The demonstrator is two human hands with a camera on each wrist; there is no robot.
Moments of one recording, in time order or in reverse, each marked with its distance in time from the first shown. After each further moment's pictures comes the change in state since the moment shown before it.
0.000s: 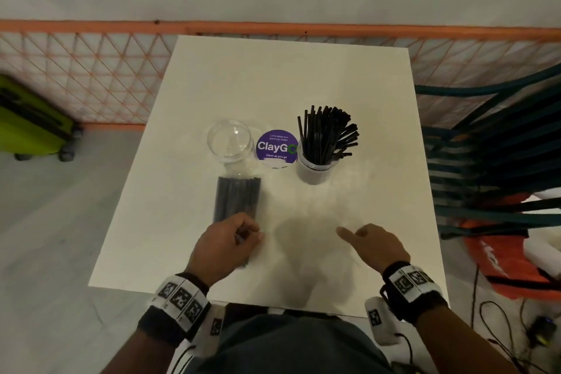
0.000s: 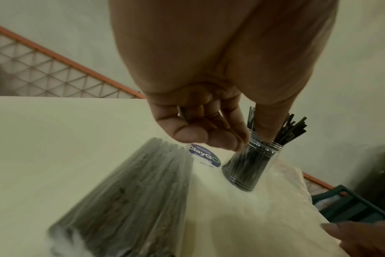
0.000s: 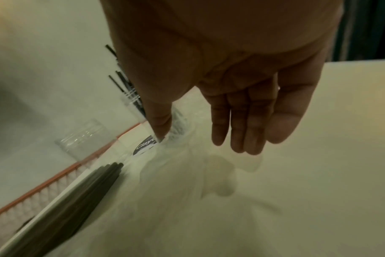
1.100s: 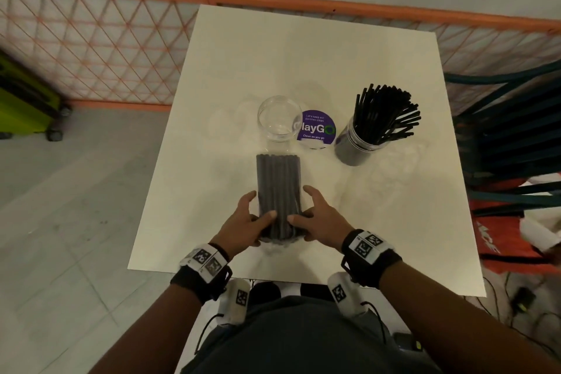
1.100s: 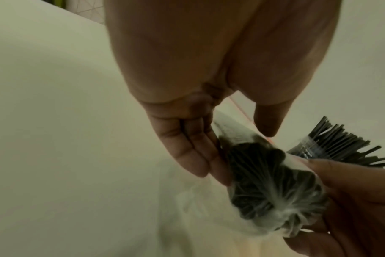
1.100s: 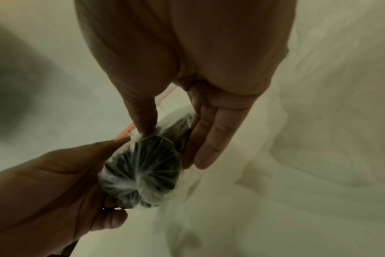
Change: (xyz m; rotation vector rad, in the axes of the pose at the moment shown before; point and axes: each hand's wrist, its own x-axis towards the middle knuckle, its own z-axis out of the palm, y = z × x) left_hand 0.019 -0.105 -0.024 -0.468 -0.283 -0.309; right_hand -0.035 -0.163 0.109 0.428 -0.286 -0.285
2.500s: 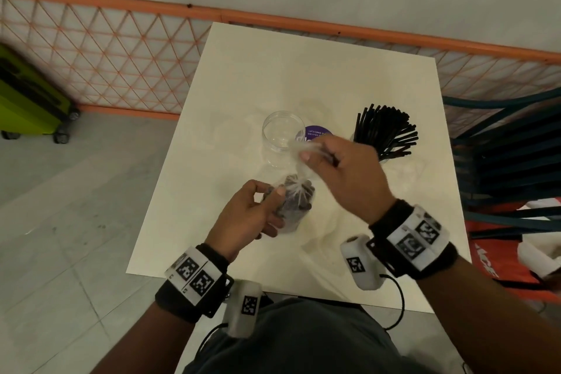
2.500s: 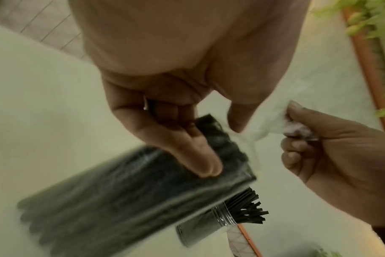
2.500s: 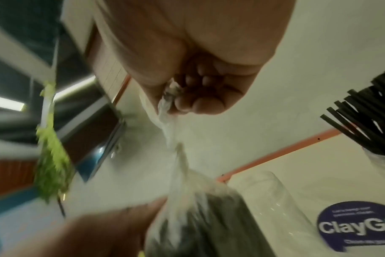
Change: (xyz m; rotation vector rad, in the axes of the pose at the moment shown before) left_hand -0.066 0.092 -0.011 -0.199 0.107 0.168; right_hand -0.071 -0.134 -0.062 -0.430 0.511 -0.813
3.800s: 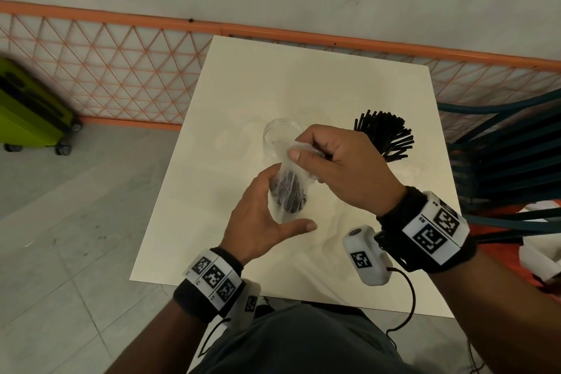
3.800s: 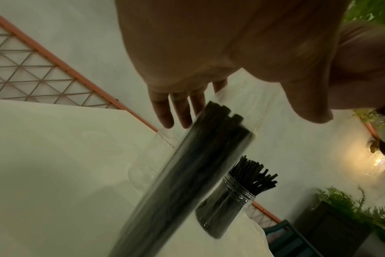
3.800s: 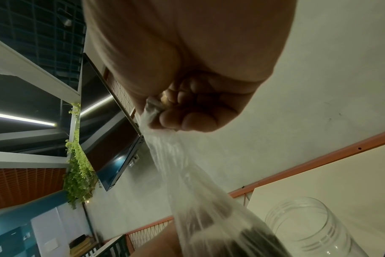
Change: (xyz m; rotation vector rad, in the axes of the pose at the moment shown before) left_hand 0.003 -0.013 0.008 0.326 0.059 0.454; right_hand 0.011 -0.039 -0.023 0.248 -0.147 0.022
